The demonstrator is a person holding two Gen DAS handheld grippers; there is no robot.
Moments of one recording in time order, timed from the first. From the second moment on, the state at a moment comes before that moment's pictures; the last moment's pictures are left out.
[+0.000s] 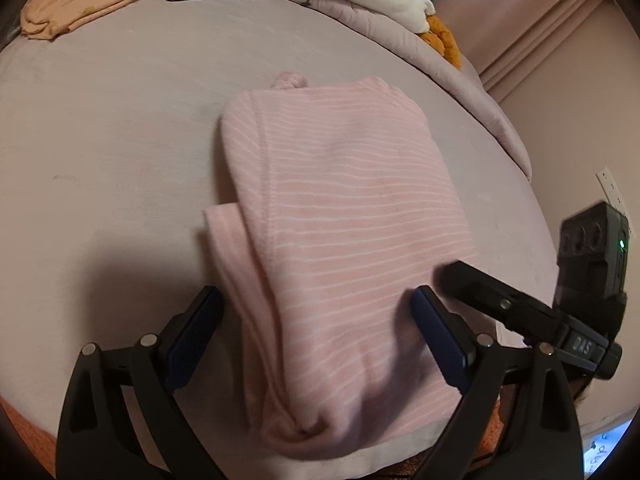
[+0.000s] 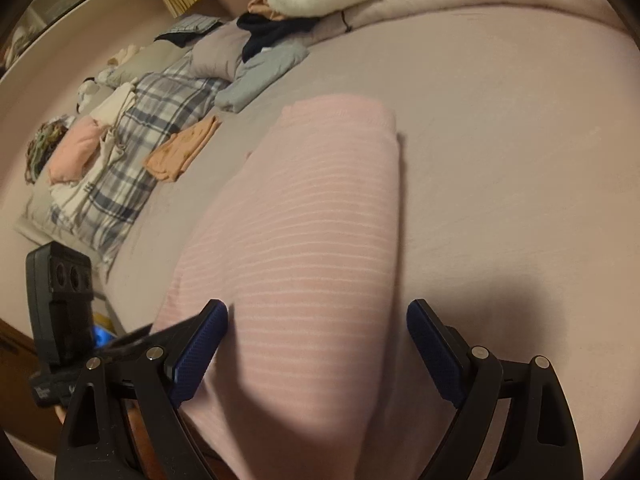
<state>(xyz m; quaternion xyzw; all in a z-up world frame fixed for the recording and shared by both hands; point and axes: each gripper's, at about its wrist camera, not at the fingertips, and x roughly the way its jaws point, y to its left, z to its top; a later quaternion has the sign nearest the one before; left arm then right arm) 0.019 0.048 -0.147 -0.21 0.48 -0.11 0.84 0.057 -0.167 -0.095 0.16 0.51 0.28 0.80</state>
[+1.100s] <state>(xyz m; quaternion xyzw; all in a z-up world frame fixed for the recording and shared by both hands) 0.038 0.013 -0.123 -0.23 0.46 -0.16 0.84 0.078 -0.164 -0.079 0.19 0.48 0.34 0.79</state>
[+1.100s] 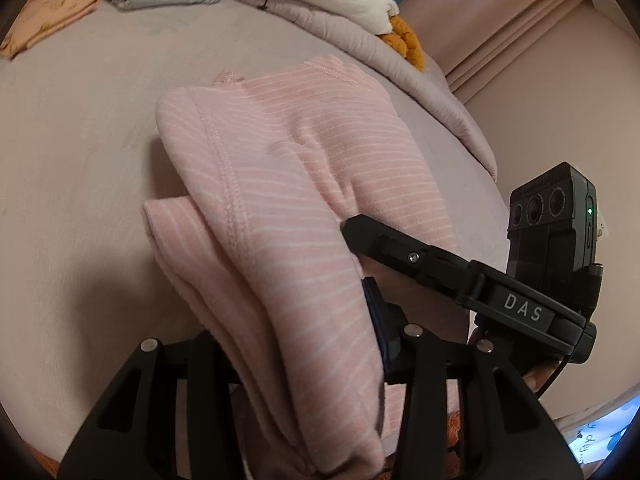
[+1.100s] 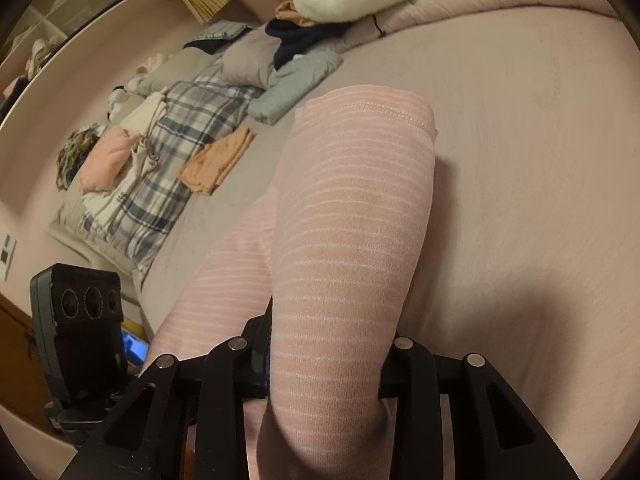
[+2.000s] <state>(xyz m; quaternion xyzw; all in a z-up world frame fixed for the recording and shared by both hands) 0.094 -0.026 -0.132 -0.19 0.47 -0.17 0.84 0.113 -0.199 -0.085 0.20 0.47 0.29 0.81</state>
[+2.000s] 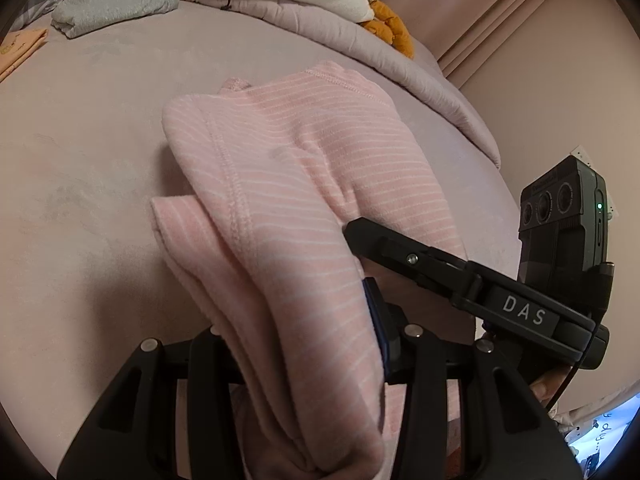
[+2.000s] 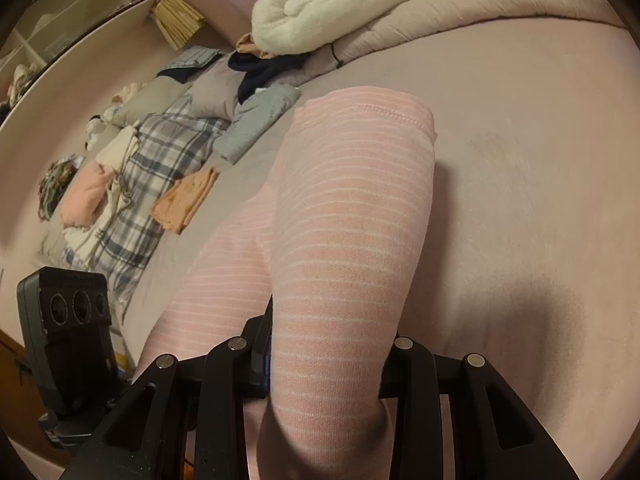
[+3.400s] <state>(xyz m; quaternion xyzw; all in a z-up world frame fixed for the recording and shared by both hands) 0.012 -0.020 -0.060 -0.11 0.40 -0.04 0.91 0.025 -0.238 -0.003 0.12 0.38 0.08 0.91</state>
